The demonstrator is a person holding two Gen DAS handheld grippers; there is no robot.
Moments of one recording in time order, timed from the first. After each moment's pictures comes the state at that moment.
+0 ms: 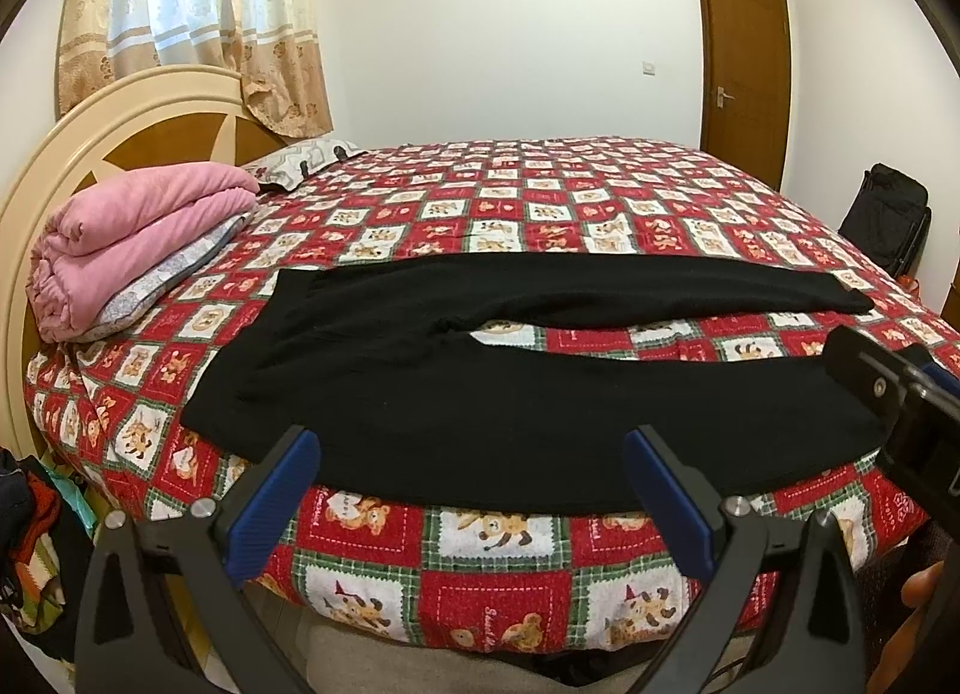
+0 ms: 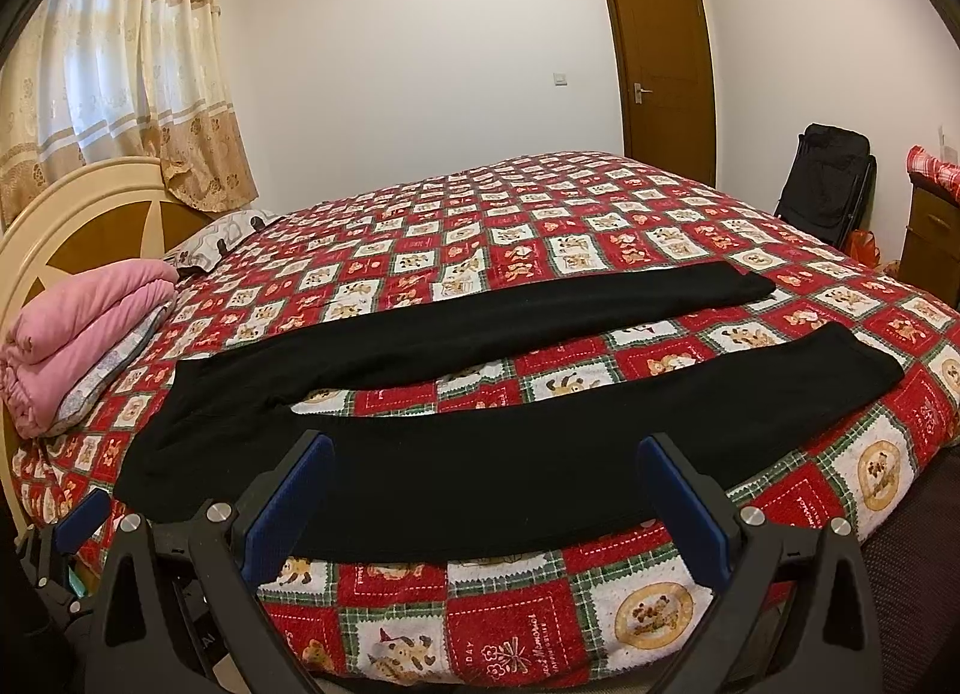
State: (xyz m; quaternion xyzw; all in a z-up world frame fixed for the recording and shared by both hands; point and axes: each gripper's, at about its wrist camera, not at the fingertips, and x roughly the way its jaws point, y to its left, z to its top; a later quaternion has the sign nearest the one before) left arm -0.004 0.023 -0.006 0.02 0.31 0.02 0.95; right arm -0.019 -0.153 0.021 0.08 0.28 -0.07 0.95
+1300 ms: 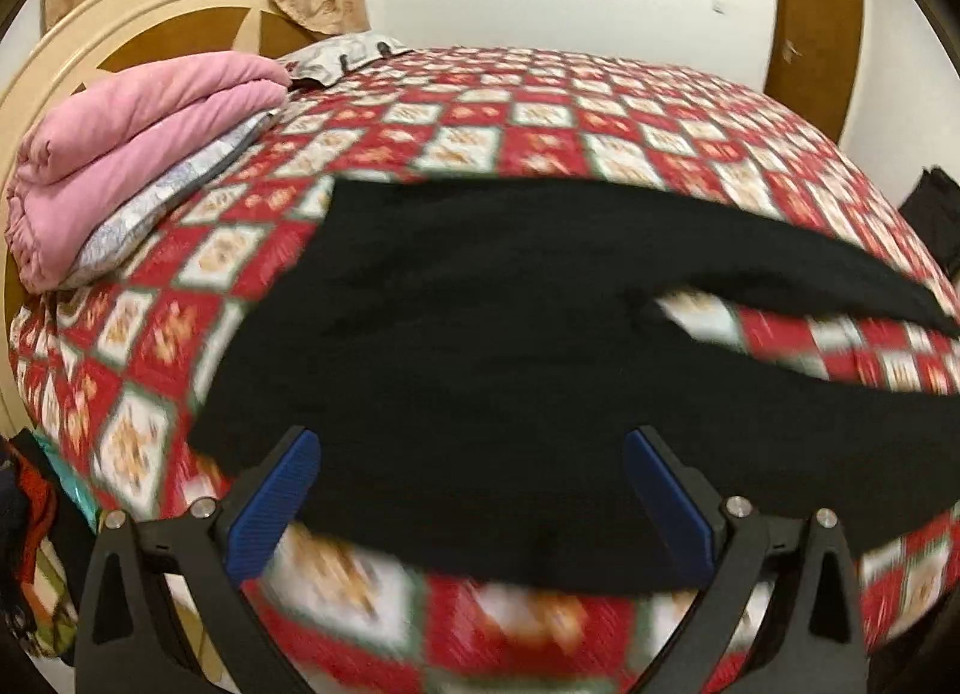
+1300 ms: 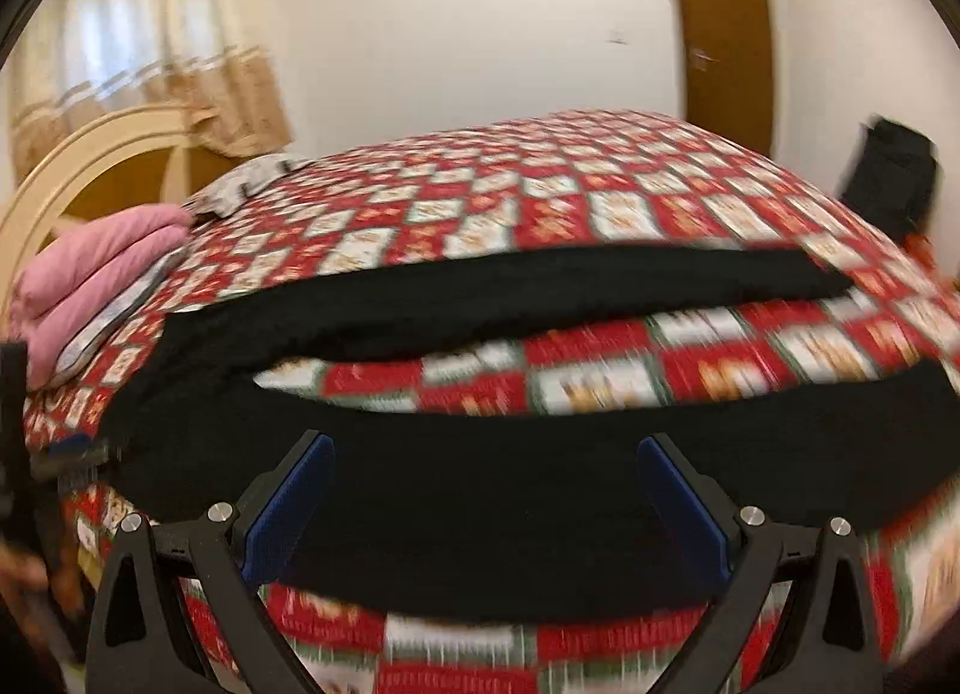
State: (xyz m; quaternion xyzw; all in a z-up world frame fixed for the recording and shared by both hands) left arm 0.125 0.139 -0.044 -0.01 0.42 0.06 0.91; right arm 0.076 -0.192 -0.017 0.05 0.34 0.03 0.94
